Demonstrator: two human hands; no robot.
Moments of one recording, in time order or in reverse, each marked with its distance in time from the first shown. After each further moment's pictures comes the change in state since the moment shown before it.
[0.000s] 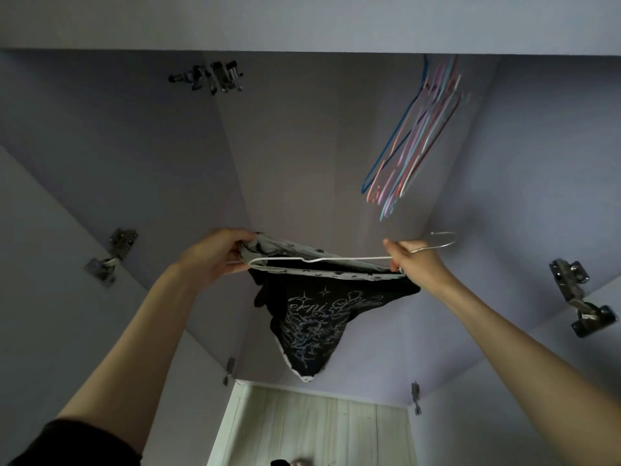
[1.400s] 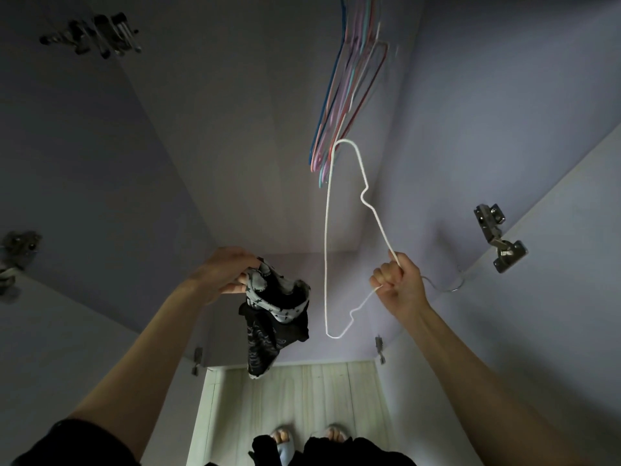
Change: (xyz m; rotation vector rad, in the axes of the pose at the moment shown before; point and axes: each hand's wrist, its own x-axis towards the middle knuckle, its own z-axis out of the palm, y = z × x) left_hand 0.027 -0.062 0.086 0.346 -0.141 -0.063; right_hand -0.062 0.100 -0.002 1.308 0.179 0.377
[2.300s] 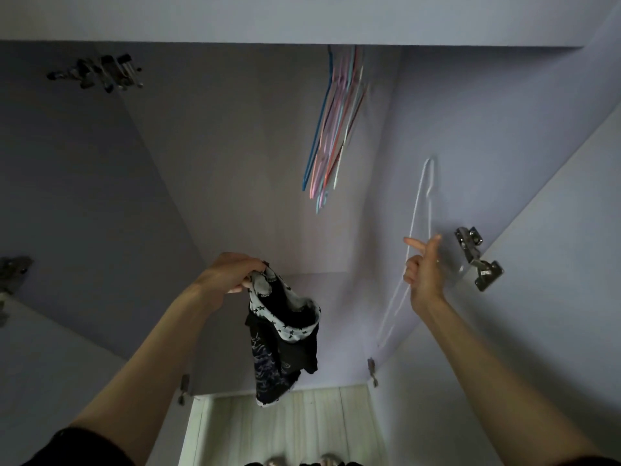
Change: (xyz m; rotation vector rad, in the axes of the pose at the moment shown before) left_hand -0.001 0.033 0.008 0.053 0.039 0.079; right_hand 0.011 -0.061 0.010 -0.384 0.389 -0.345
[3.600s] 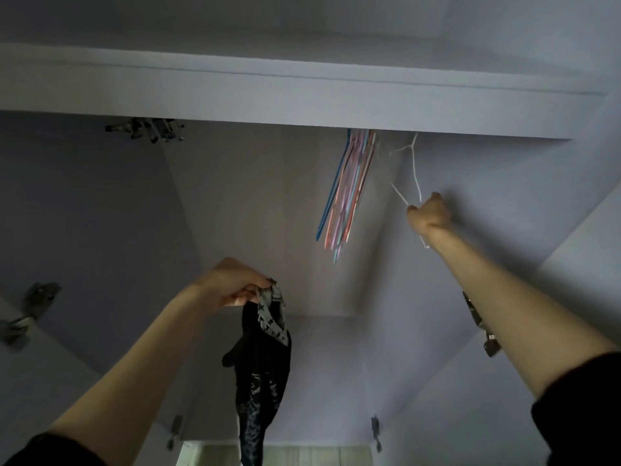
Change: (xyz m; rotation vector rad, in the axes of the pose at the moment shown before) left_hand -0.020 0.060 -0.030 -0.077 -0.011 -0.014; right_hand 0.062 -0.152 0.088 -1.030 0.001 -0.363
